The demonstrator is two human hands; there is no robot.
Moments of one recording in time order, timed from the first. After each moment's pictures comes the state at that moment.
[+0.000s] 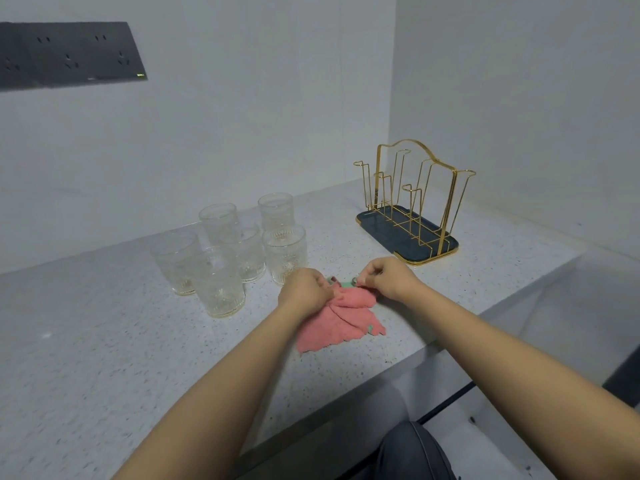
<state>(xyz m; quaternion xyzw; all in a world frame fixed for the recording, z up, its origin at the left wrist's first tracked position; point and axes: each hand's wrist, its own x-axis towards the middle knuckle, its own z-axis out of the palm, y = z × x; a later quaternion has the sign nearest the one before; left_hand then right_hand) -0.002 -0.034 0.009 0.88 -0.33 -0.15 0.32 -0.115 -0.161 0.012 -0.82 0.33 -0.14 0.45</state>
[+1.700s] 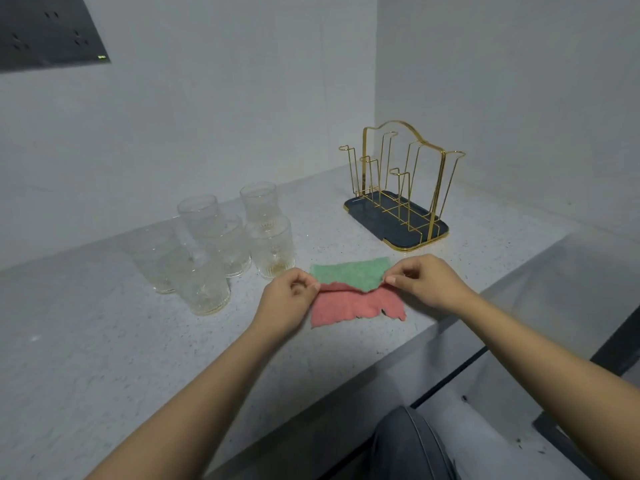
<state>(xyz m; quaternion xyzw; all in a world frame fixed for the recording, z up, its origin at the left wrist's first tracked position) -0.017 0.000 -0.002 0.80 -0.37 -0.14 0.45 -0.183 -0.178 0.007 -0.88 0.29 -0.15 0.34</state>
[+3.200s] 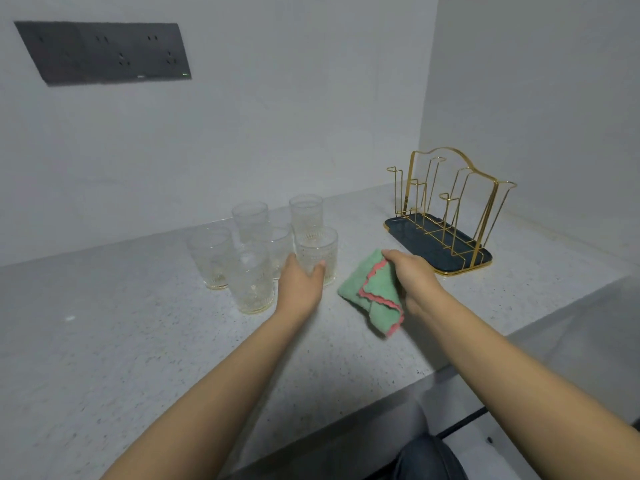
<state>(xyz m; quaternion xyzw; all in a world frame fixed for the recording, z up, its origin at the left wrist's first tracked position) 0.014 0.009 0.024 0.82 -0.23 -0.10 0.51 -0.093 -0.120 0.041 -0.55 0.38 -0.26 0.70</state>
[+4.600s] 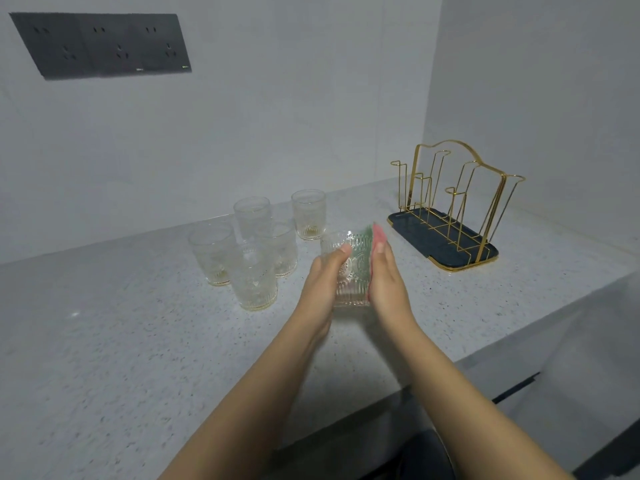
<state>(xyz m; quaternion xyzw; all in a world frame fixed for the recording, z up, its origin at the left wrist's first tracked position) -0.016 0.005 0.023 0.59 -0.22 -0.29 0.72 -0.089 -0.056 0.031 -0.68 0.20 -0.37 0.60</state>
